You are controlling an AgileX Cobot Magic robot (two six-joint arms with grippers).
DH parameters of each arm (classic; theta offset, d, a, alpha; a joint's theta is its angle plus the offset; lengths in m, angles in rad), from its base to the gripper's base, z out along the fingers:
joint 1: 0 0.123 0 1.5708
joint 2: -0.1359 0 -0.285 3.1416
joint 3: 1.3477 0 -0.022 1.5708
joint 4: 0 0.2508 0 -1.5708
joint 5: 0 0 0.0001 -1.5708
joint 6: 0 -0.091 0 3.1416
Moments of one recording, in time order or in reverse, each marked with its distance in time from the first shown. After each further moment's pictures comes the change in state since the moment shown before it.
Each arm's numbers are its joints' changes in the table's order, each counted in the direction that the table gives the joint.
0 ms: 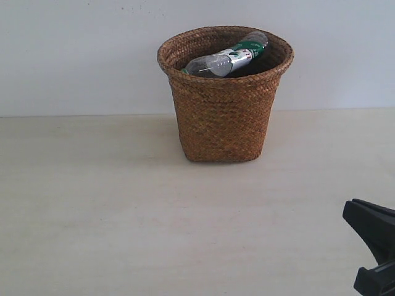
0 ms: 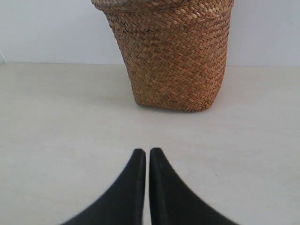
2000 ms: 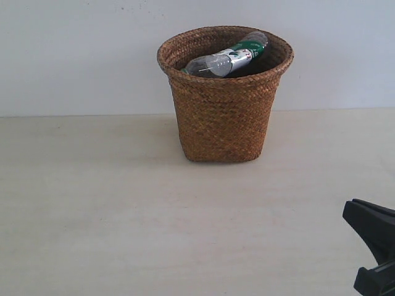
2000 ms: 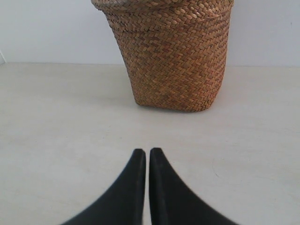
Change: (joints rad) left arm 0.079 0.625 0.651 0.519 0.241 0.410; right arm 0.000 0.000 0.000 0.000 0.002 0.000
